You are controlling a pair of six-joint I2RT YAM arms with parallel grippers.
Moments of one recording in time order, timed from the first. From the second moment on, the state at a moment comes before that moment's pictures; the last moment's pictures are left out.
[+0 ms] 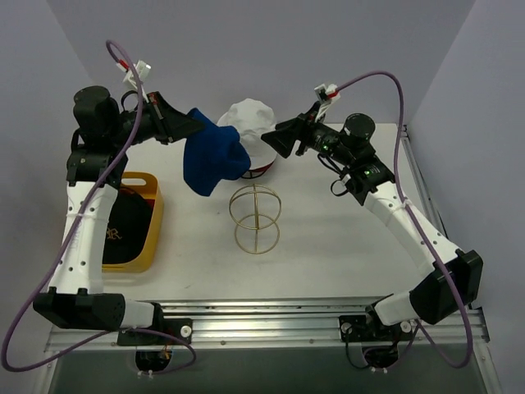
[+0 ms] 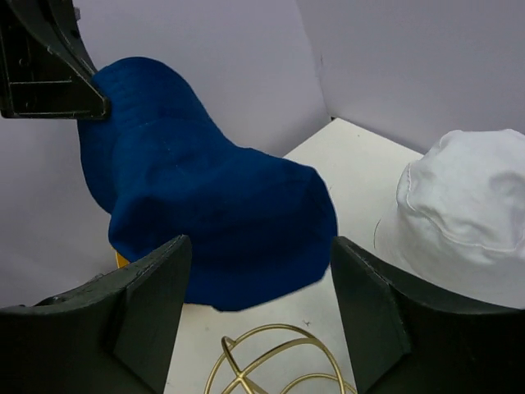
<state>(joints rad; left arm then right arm) -0.07 1.36 1.70 -0.44 0.83 -0.58 0.44 1.39 1.30 0.20 -0.55 0.44</state>
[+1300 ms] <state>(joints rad) -0.15 1.71 1.88 -0.29 1.11 -0.56 0.45 1.58 1.40 0.14 -0.46 0.18</state>
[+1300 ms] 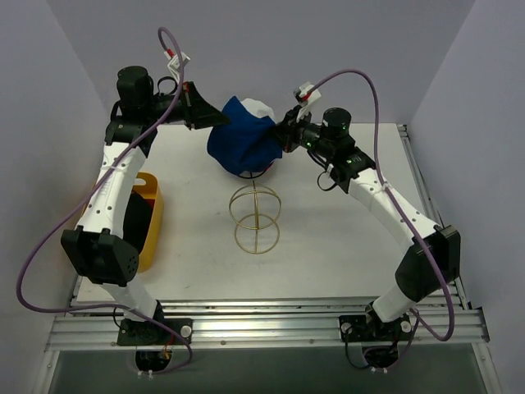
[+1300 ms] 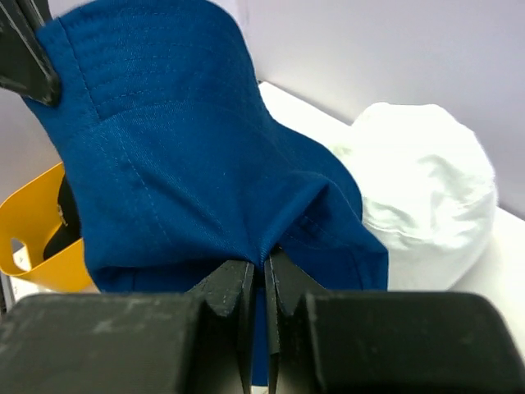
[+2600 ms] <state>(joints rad) -0.10 2.28 2.20 0.02 0.79 -1.06 0.41 2.24 2.45 -0.40 -0.13 -0.04</state>
